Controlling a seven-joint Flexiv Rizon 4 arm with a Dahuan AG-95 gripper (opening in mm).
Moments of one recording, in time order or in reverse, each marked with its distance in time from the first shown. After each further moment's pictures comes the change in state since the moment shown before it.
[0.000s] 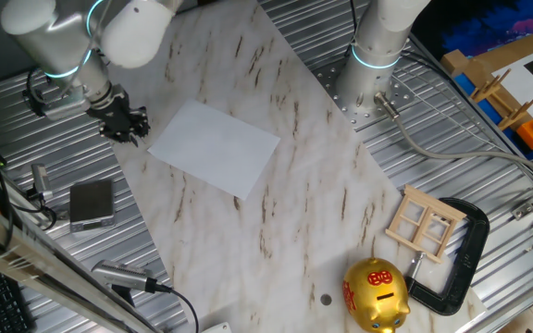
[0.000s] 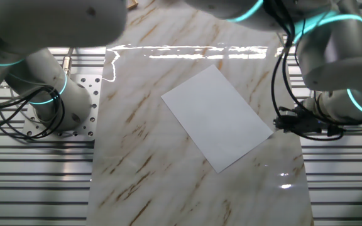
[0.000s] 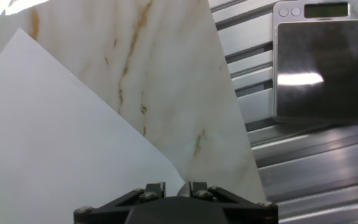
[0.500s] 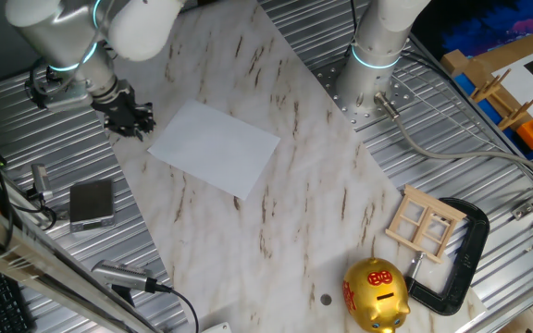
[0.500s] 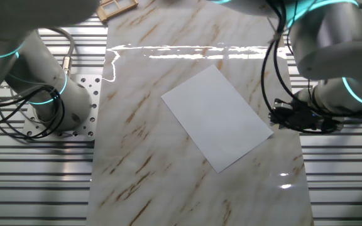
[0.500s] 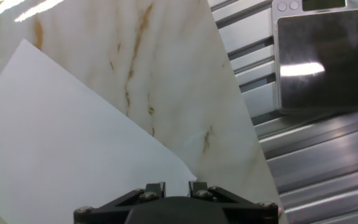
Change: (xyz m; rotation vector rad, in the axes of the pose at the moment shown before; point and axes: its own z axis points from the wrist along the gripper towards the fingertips) arm -0.003 0.025 -0.024 0.001 0.024 0.105
